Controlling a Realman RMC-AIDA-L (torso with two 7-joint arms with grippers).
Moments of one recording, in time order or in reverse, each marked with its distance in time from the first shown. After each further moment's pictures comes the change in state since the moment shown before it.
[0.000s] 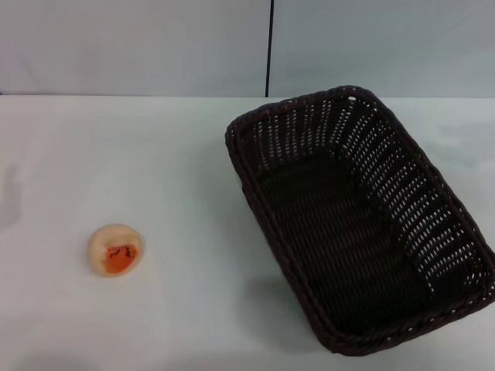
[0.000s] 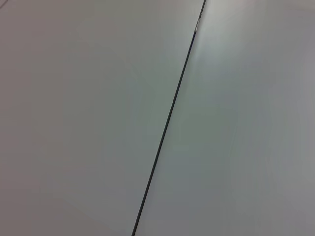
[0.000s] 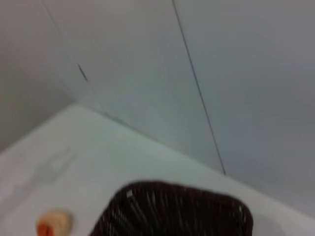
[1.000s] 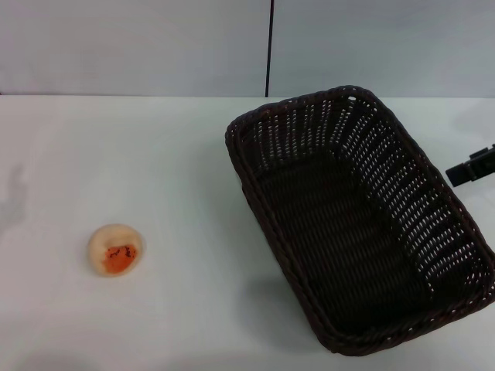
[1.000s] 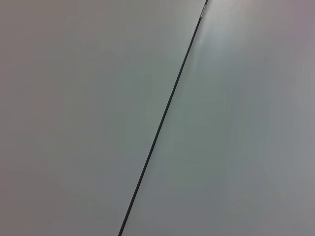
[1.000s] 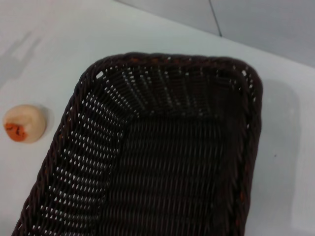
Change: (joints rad) left arm -0.004 -0.002 0.025 0.009 0.000 -0.018 -0.056; right arm 0.033 0.040 -0.268 0.223 -0.251 0.120 0.082
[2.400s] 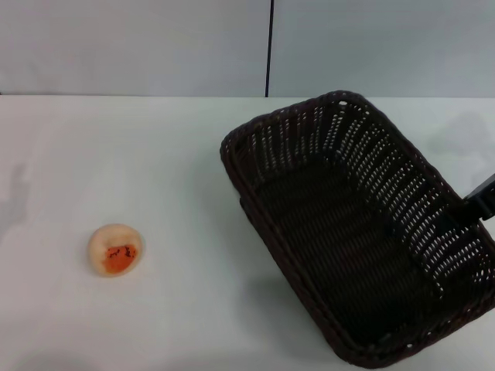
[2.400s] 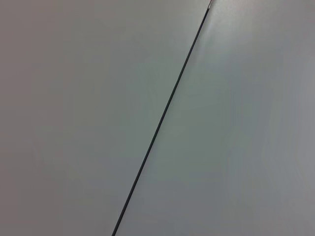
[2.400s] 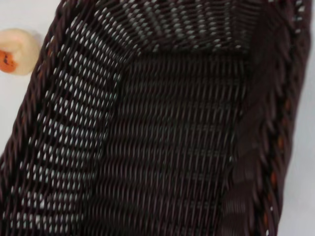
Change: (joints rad) left arm 0.000 0.000 0.013 0.000 0.000 -0.020 -0.035; right arm 0.009 0.013 -0.157 0.199 -0.030 0.117 -0.046
